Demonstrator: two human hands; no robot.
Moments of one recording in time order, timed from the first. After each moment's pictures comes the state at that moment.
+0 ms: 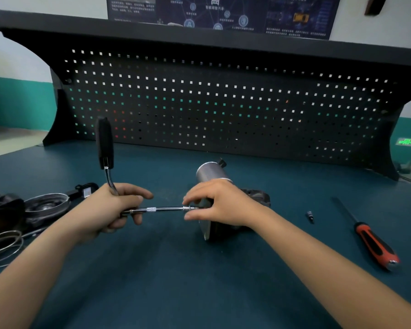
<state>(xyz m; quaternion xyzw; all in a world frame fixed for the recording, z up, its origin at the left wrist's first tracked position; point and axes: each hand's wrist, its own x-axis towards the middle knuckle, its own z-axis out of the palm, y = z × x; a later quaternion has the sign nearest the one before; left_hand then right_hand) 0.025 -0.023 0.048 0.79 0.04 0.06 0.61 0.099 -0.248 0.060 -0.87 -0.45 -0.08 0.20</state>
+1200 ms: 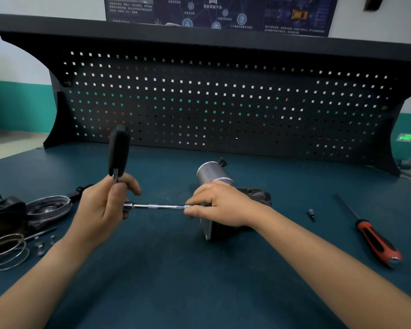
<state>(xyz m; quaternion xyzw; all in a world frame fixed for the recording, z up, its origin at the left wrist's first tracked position) 0.022 -0.029 0.032 0.78 -0.14 0.42 0.45 0.097 -0.244 0.062 -0.87 -0.46 -0.04 0.16</state>
